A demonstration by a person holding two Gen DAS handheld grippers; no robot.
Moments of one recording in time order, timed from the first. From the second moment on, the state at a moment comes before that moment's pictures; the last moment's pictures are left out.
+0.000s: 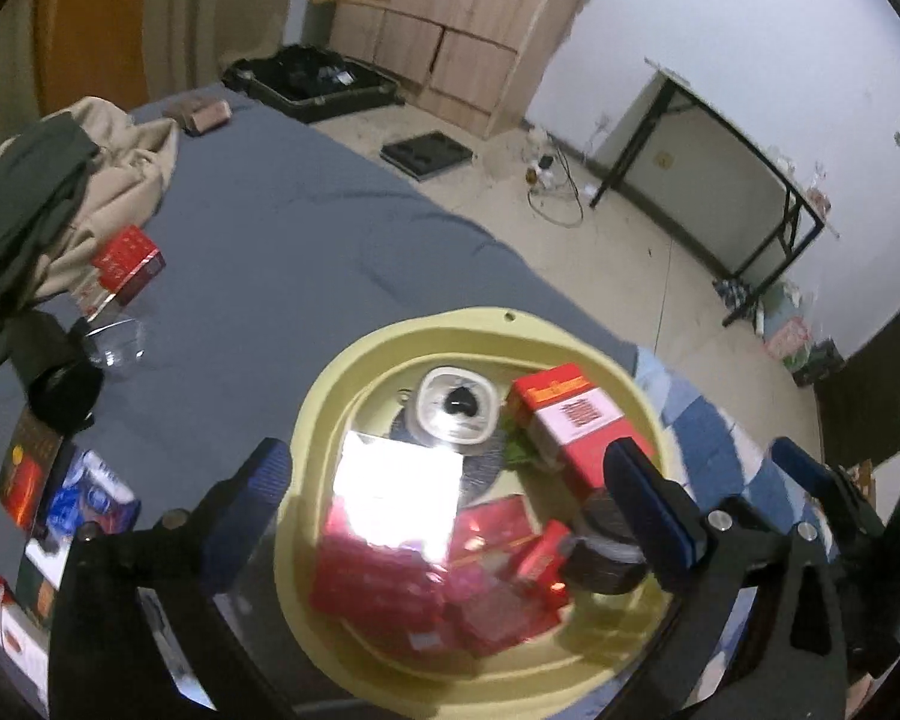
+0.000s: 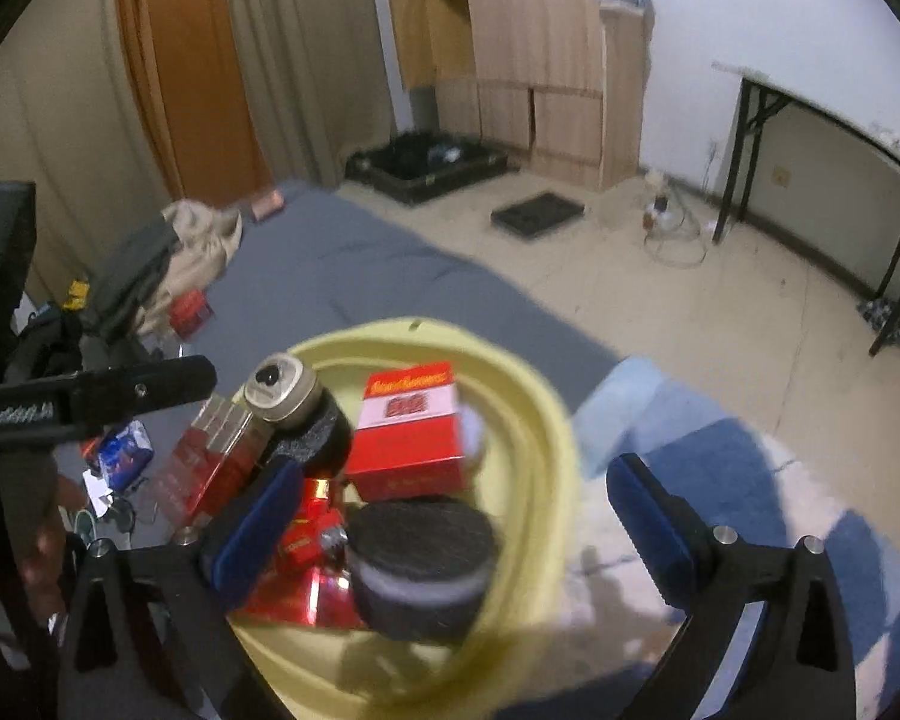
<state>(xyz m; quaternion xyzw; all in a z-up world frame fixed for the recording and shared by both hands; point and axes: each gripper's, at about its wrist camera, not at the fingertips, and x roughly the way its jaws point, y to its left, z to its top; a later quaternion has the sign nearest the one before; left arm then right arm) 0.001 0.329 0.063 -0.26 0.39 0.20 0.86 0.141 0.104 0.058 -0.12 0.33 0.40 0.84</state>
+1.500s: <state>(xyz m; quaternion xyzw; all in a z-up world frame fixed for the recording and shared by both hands) -0.030 0.155 -0.080 -0.21 0.38 0.40 0.81 0.111 0.024 -0.080 -0.28 0.32 0.44 0.79</state>
